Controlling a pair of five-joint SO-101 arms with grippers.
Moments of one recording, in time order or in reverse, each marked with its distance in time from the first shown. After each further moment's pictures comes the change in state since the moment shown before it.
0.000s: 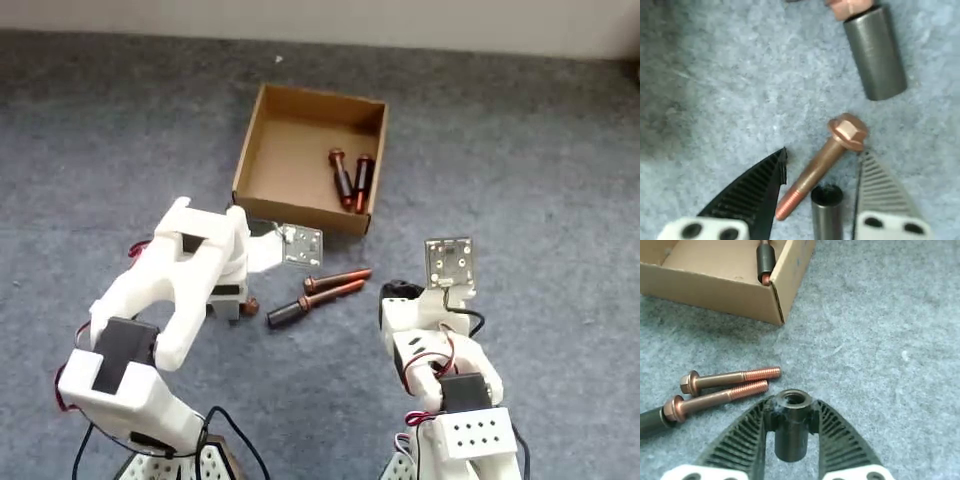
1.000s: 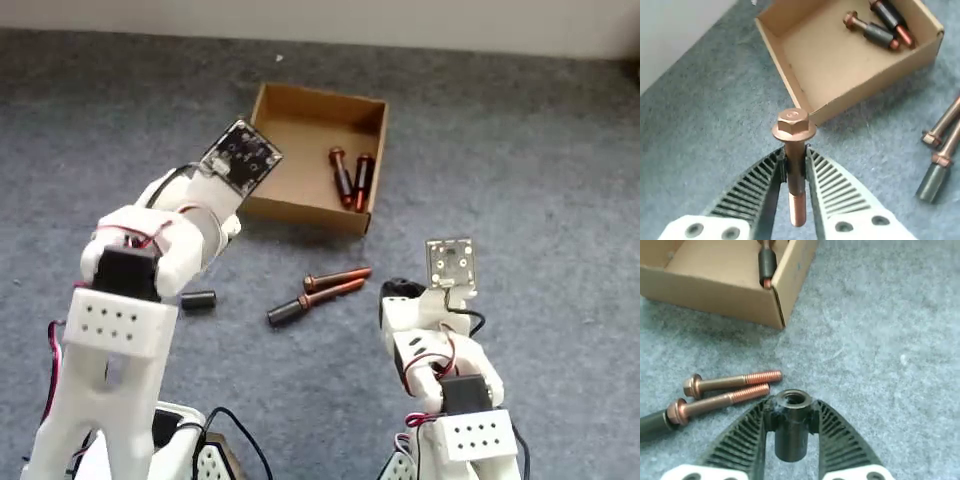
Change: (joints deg) left arm -0.4 -50.4 2.9 2.5 46.2; right arm 0.0 -2.4 0.0 0.3 0.0
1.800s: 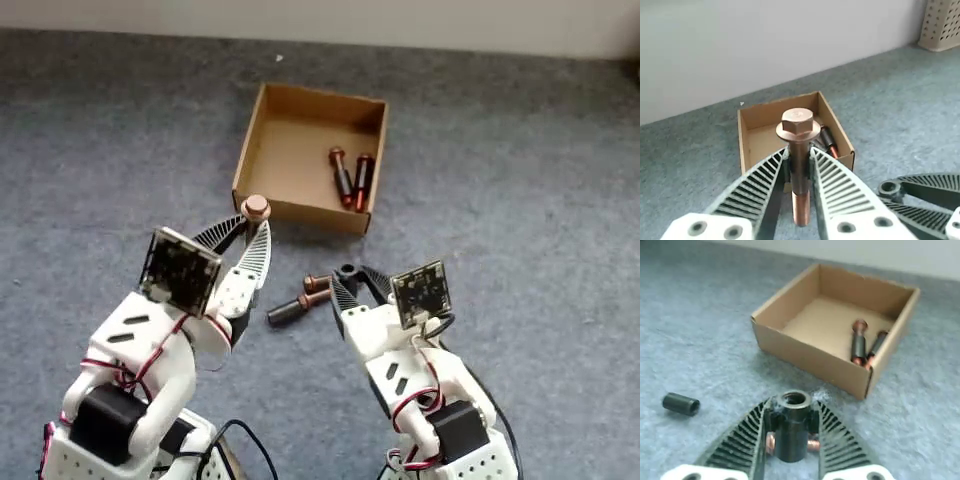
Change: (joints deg) left arm 15.6 -42.2 23.2 -10.7 27.9; right arm -17.8 -20.8 0.4 1.7 0.0
